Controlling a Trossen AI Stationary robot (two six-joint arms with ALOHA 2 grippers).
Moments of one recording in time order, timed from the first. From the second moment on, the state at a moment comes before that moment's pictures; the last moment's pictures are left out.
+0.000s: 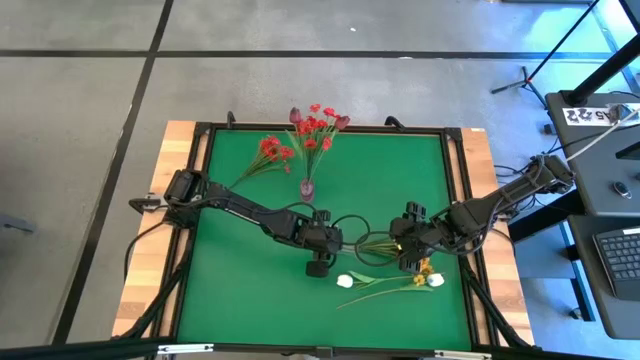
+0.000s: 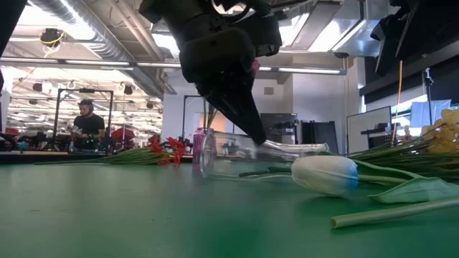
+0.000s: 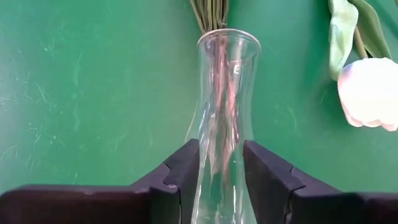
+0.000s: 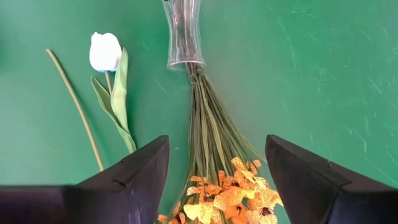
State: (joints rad) left arm -0.22 2.03 1.36 -0.41 -0.20 -0.13; right arm 0.50 1.27 1.05 -0.94 0.28 0.62
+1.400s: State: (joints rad) left arm -0.22 2.15 1.46 -0.41 -0.22 -0.06; right arm 0.50 1.27 1.05 -0.91 0.29 0.62
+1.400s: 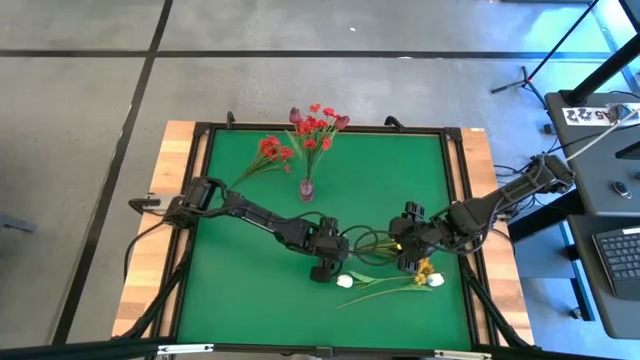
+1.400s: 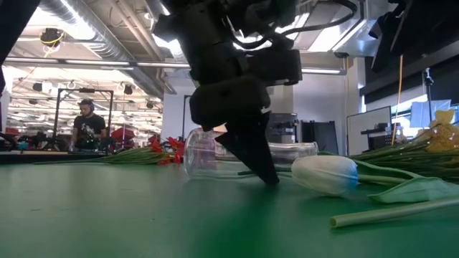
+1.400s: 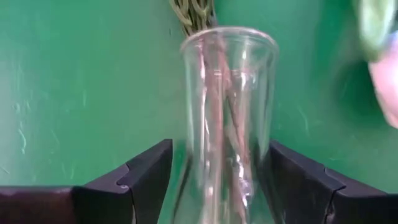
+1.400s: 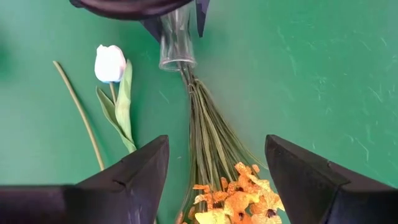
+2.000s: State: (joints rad) left arm -0.23 2.15 1.46 -0.38 -0.29 -0.17; right arm 0.50 1.27 1.05 -0.91 0.27 0.63
